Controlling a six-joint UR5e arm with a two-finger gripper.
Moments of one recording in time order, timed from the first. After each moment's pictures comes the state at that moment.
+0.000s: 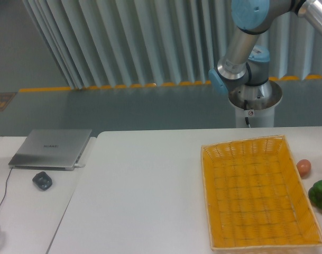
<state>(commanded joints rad) 2.75 -2.06 -1.50 -1.08 1.45 1.79</state>
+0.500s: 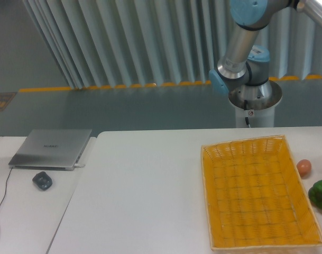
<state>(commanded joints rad) 2.75 -1.96 -1.48 -1.09 1.40 1.70</state>
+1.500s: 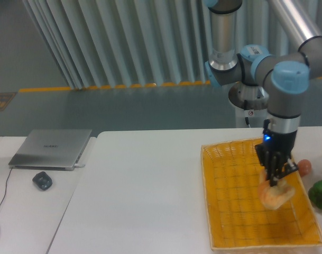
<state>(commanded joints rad) 2.35 -1.90 -1.55 -1.02 1.39 1.07</state>
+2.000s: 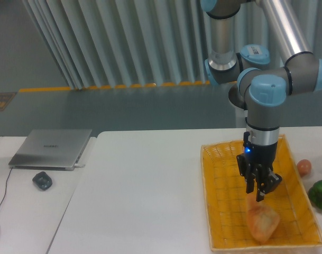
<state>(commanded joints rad) 2.32 -1.90 -1.54 -0.99 1.51 1.10</state>
